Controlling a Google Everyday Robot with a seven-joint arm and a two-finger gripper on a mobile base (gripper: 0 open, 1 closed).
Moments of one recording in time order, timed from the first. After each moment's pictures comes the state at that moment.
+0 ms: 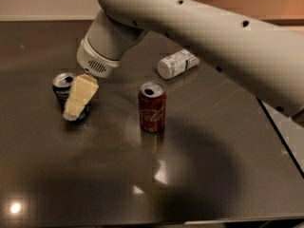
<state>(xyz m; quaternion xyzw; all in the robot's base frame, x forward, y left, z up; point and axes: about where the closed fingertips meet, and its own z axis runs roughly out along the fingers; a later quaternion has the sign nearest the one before) 0.517 0.176 0.903 -0.68 0.66 0.19 0.26</state>
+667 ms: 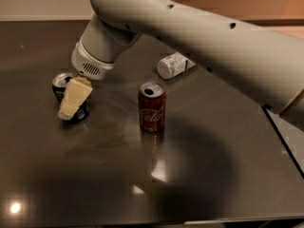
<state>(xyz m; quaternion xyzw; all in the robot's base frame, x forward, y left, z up) 0.520 0.189 0.895 -0.68 0.66 0.20 0.26</state>
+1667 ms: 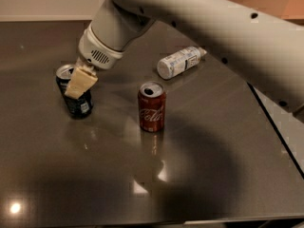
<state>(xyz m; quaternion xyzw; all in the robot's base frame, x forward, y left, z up) 0.517 0.173 0.924 -0.67 0.65 0.22 0.27</state>
